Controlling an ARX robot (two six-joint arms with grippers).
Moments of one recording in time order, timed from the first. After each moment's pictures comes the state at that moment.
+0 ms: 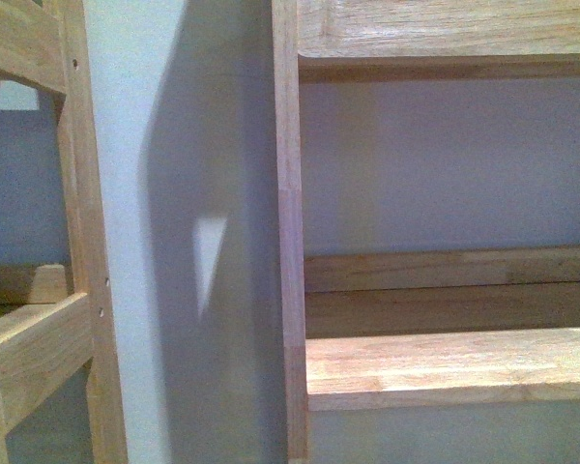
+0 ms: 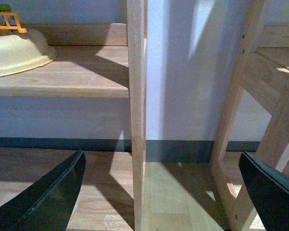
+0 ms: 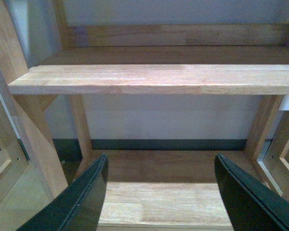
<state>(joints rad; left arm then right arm) 0.00 0.00 0.01 0.00 0.00 0.00 0.00 0.01 0.01 0.00 0.00 0.00</state>
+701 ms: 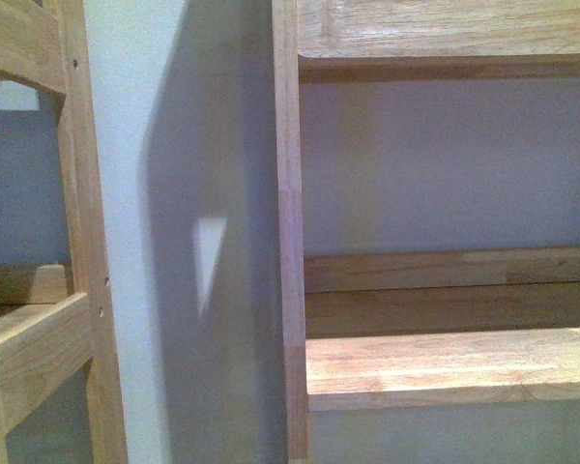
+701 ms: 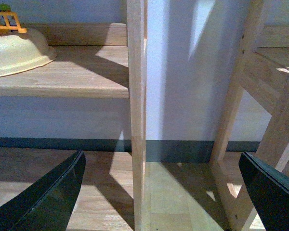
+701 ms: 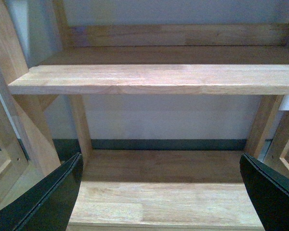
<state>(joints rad) 0.00 0.00 0.01 0.00 0.00 0.00 0.00 0.01 0.01 0.00 0.00 0.00</state>
